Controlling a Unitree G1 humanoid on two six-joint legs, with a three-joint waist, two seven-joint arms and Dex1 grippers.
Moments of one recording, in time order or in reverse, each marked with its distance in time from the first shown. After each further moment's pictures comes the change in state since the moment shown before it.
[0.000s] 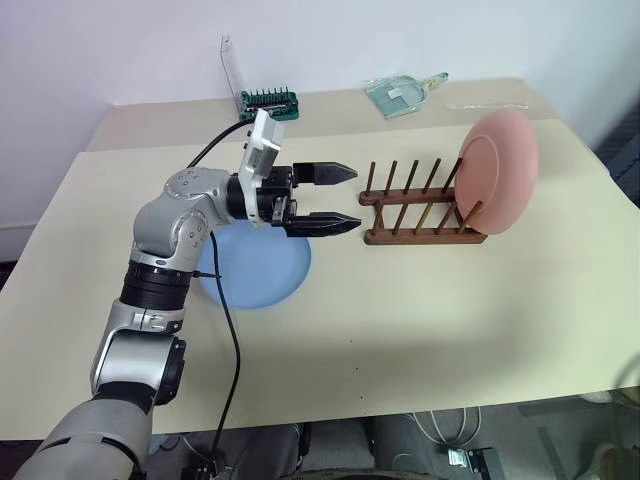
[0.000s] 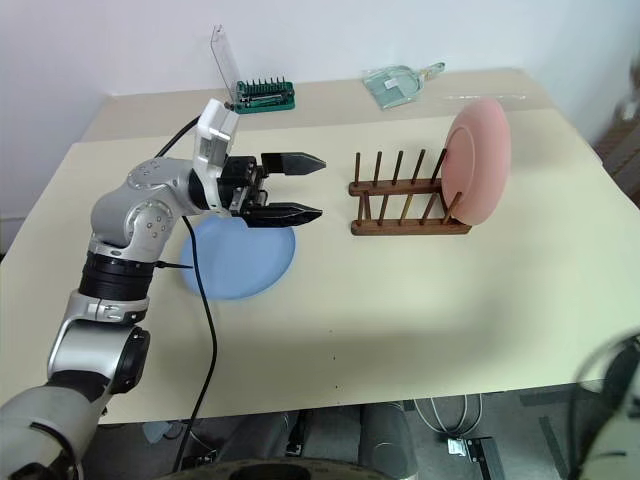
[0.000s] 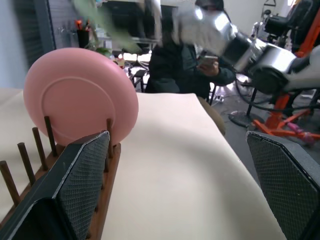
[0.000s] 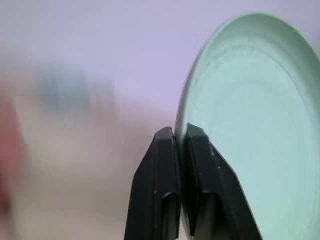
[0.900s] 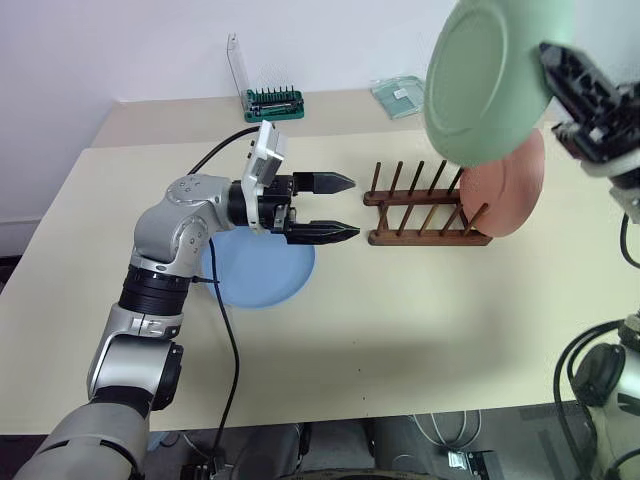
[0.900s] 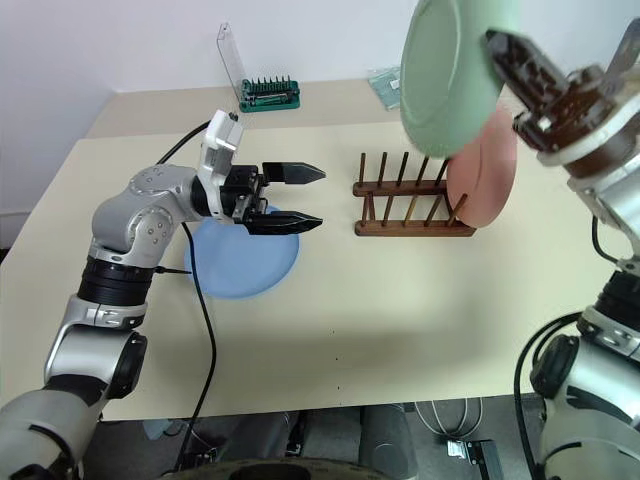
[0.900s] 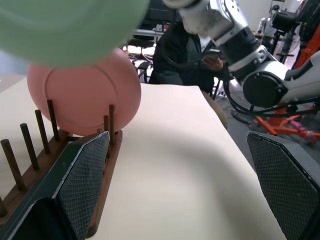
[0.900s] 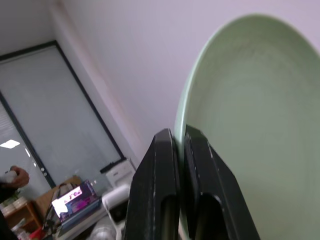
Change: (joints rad) left arm 0.030 0.021 -0.021 -0.020 0.002 0.014 0.010; right arm 0.187 0.191 -0.075 -0.308 1.110 0.720 -0.062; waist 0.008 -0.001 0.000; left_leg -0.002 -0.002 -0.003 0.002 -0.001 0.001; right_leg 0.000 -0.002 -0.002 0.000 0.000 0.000
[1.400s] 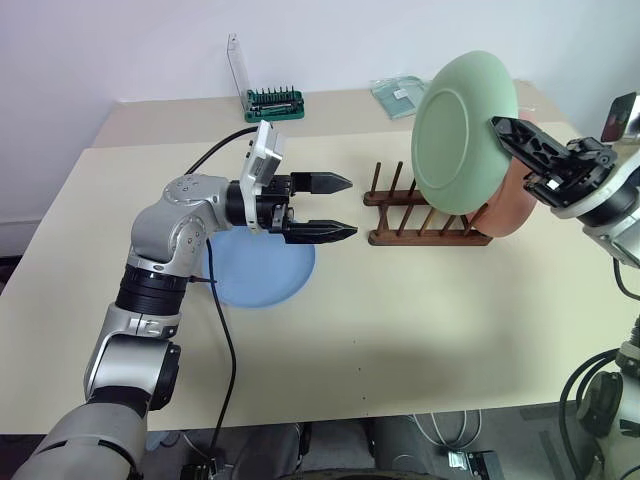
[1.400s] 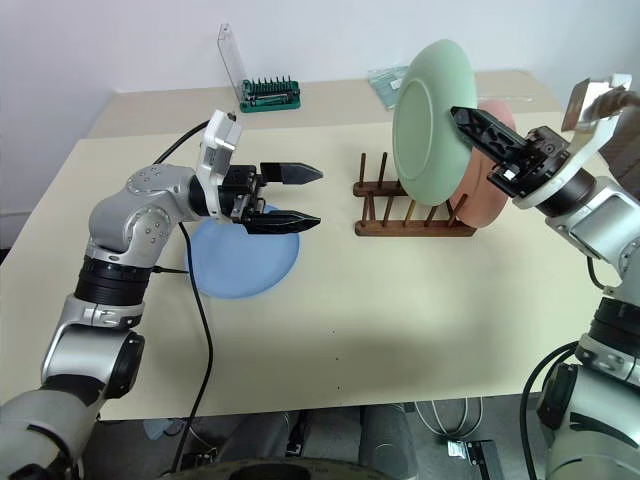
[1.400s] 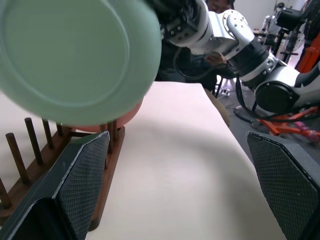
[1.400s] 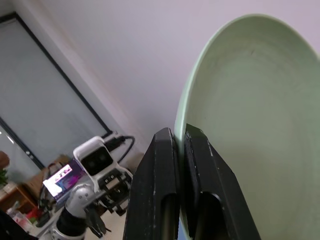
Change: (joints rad) left arm 0.000 0.011 0.000 0.000 -0.001 0.012 0.007; right arm 0.092 0.011 0.047 -0.023 -0.090 -0.019 0.042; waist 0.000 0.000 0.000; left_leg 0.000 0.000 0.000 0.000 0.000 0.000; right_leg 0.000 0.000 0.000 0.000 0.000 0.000
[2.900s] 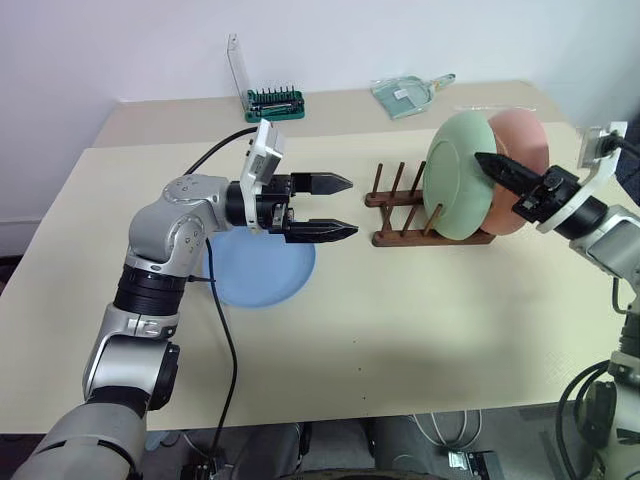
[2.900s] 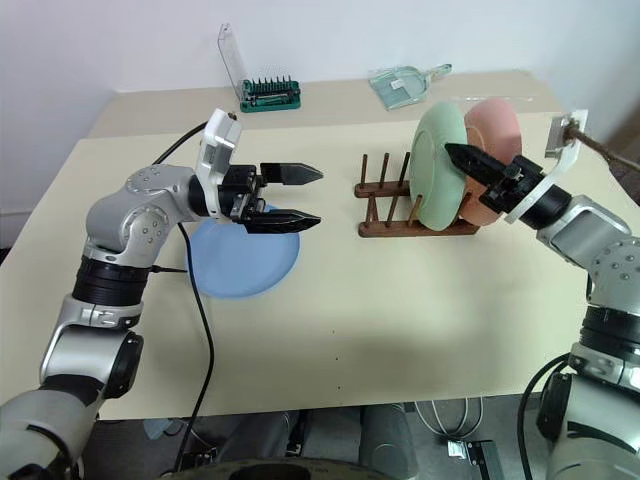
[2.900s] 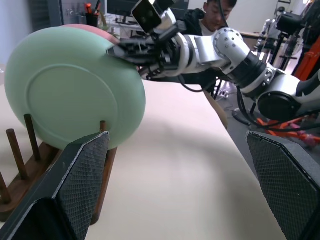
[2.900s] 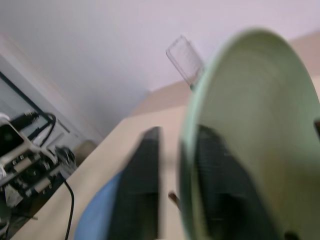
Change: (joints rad) left arm 0.000 0.004 0.002 -0.021 -0.021 0.039 0.019; right arm 0.013 0.008 0.061 0.063 -0.288 -0.094 0.035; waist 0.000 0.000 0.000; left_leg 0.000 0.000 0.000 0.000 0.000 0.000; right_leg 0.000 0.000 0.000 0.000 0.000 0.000
